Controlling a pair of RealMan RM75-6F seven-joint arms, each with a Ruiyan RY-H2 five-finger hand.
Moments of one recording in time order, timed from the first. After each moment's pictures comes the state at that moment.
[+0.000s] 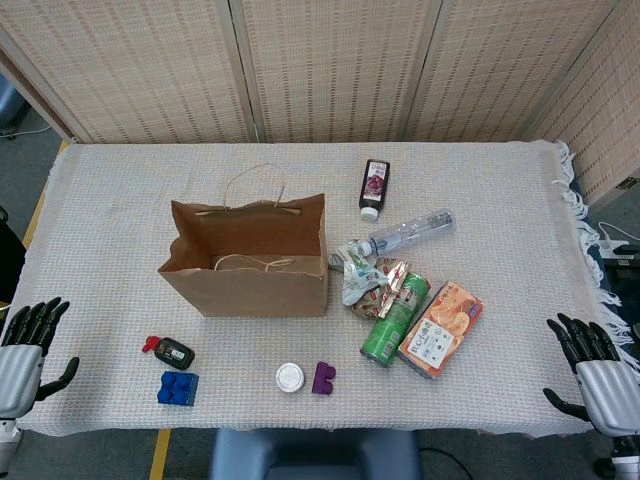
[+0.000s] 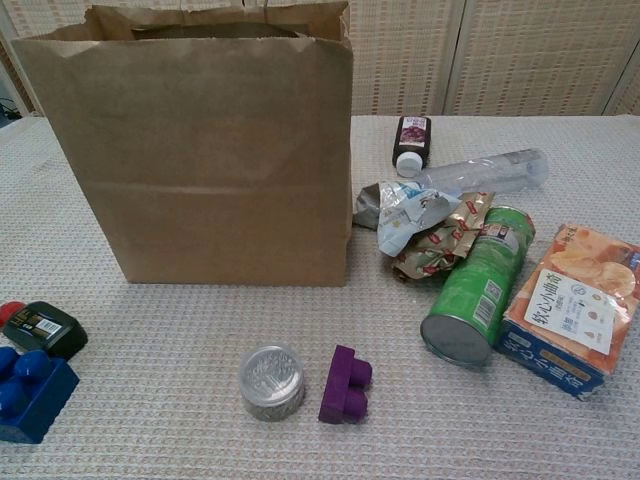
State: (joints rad) left arm -0.08 -1.13 -0.02 -1.56 1.54 1.51 -0.03; right arm -0.02 -1.03 -0.06 -1.64 -1.60 1.47 -0.01
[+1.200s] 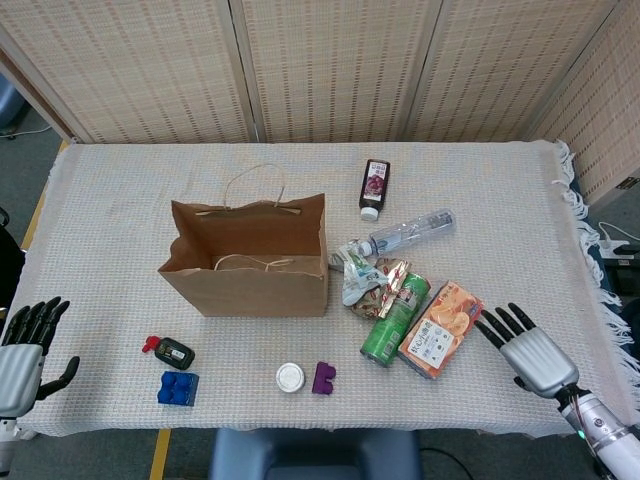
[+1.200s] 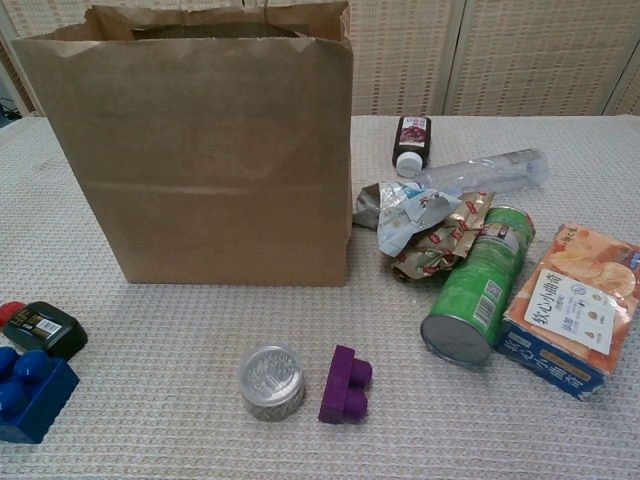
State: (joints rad) left arm -0.08 -1.13 -0.03 -1.56 1.53 1.51 -0.02; right arm 0.28 -1.01 -0.05 -1.60 -1.69 1.05 -0.35
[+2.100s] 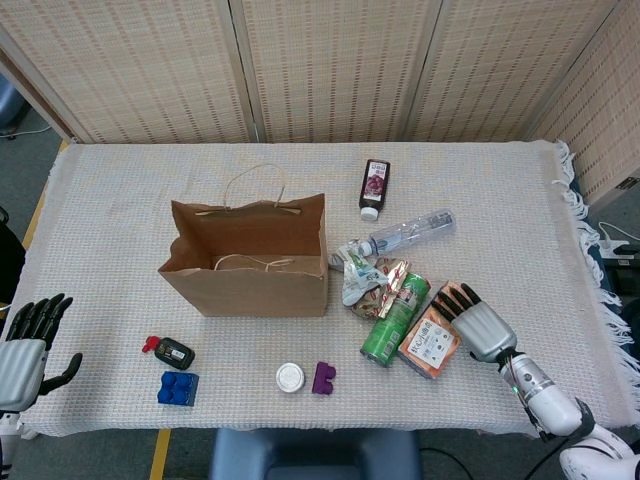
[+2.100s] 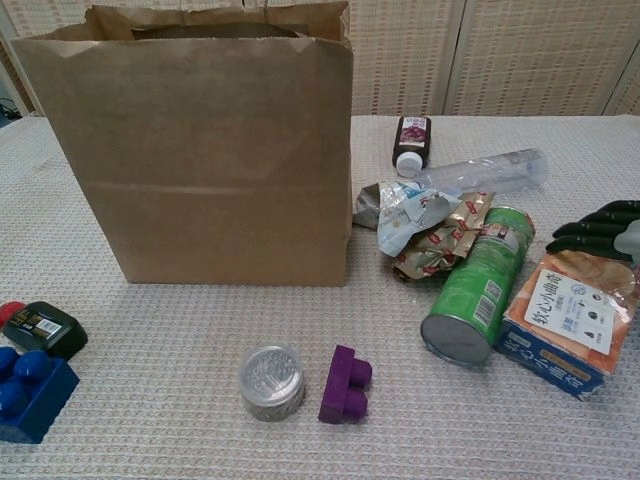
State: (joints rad) left arm -0.10 -1.12 -0.04 -1.58 1.51 1.47 -0.02; right arm 0.46 -1.23 0.02 -1.51 -1.45 0.84 -0.51
